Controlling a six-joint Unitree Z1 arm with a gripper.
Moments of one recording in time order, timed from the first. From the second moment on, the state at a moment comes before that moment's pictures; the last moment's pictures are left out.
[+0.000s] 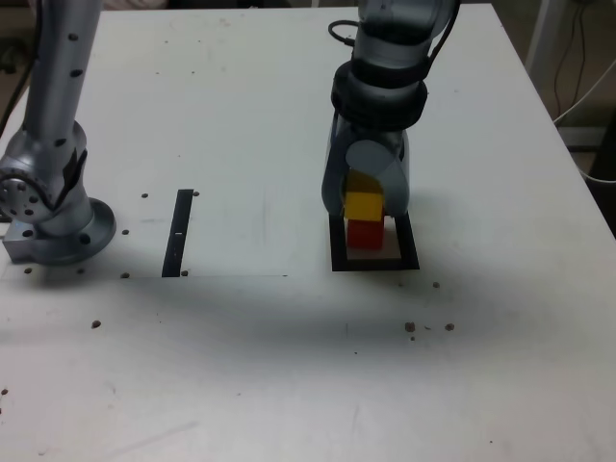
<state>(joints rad) -0.07 2.04 -1.55 1.23 0.09 0.05</state>
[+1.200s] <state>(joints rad) 0.02 1.90 -1.58 1.33 0.09 0.17</state>
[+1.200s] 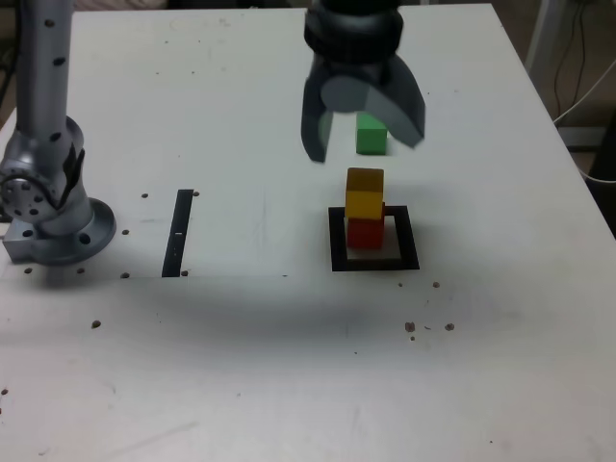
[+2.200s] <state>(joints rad) 0.33 2.04 -1.58 1.17 0.13 0.35</state>
